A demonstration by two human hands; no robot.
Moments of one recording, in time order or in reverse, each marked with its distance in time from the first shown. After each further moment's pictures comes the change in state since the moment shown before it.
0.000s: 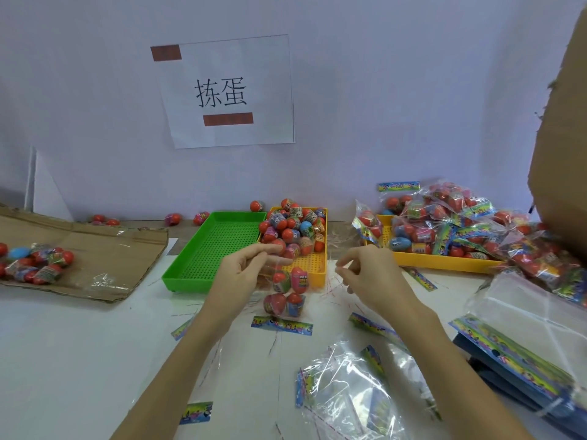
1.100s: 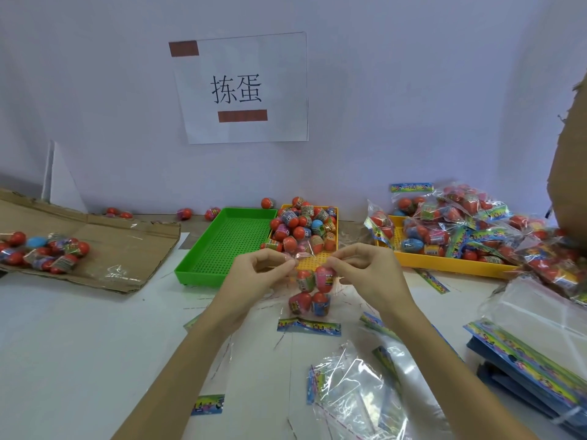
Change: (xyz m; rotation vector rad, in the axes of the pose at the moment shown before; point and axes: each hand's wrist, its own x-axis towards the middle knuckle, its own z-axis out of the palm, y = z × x) left_hand 0.003 -0.014 -0.005 -0.083 -0.042 -0.105; right_hand -0.011 -0.018 0.014 0.677 0.049 0.089
